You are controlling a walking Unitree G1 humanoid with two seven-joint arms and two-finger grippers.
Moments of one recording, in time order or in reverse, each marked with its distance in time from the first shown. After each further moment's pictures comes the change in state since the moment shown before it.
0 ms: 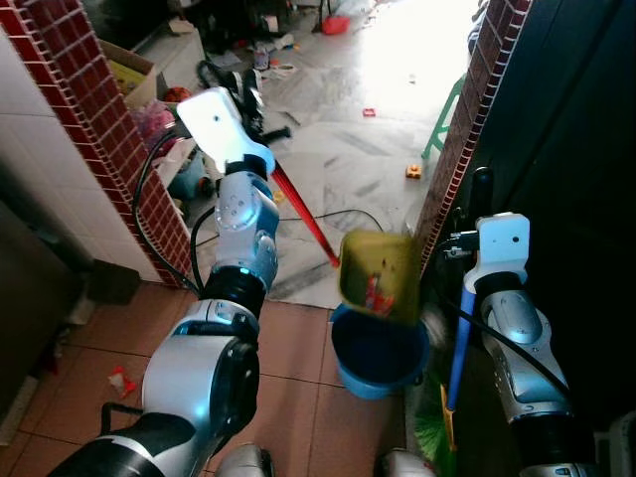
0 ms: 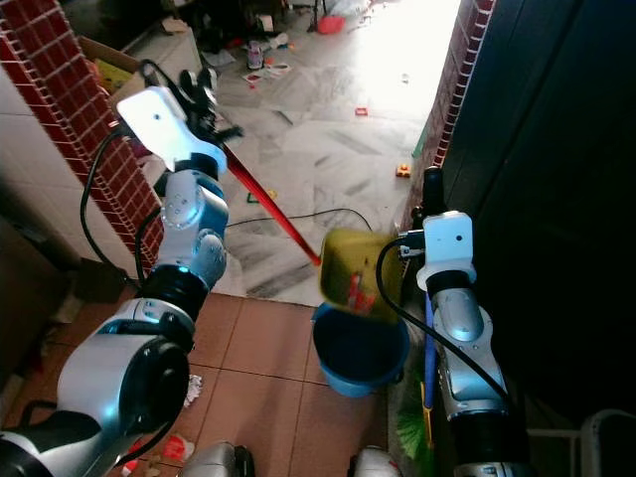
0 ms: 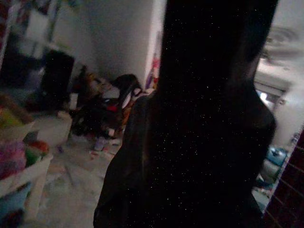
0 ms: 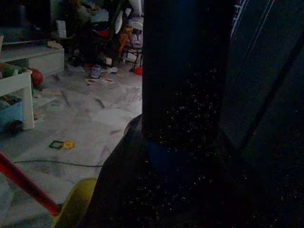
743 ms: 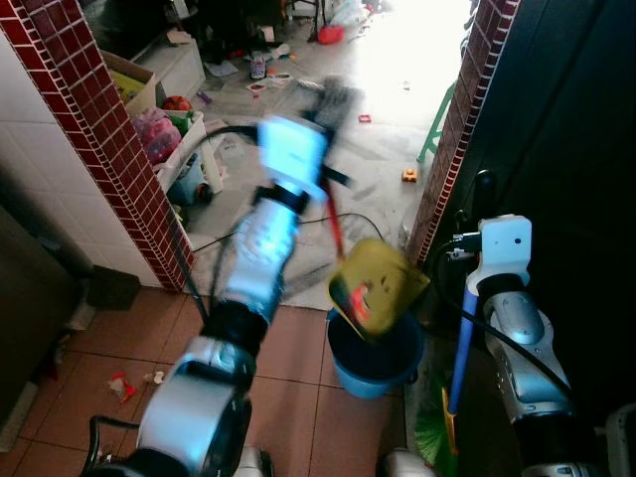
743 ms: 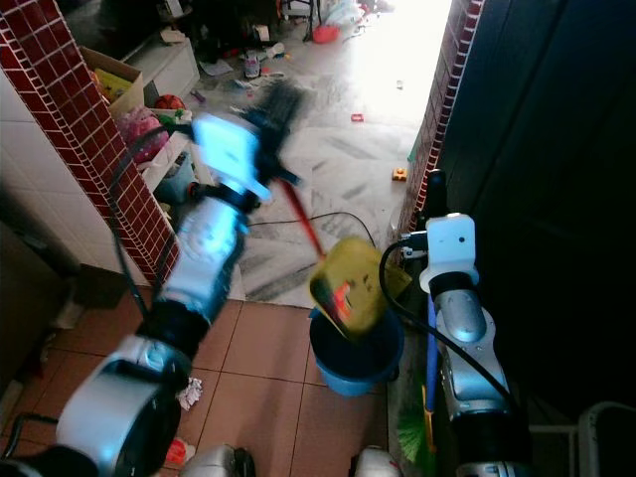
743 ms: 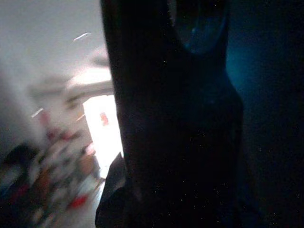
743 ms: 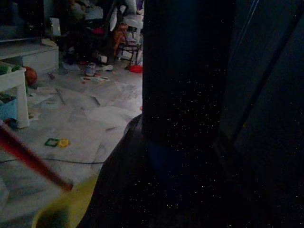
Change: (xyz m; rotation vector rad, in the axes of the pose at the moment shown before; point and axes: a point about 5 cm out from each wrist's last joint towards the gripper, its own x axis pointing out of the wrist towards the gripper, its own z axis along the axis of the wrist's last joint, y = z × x) left arm -0.045 -0.061 0.002 0.280 -0.136 -0.667; right arm 0.001 -0.004 -0.005 -0.006 0.021 -0.005
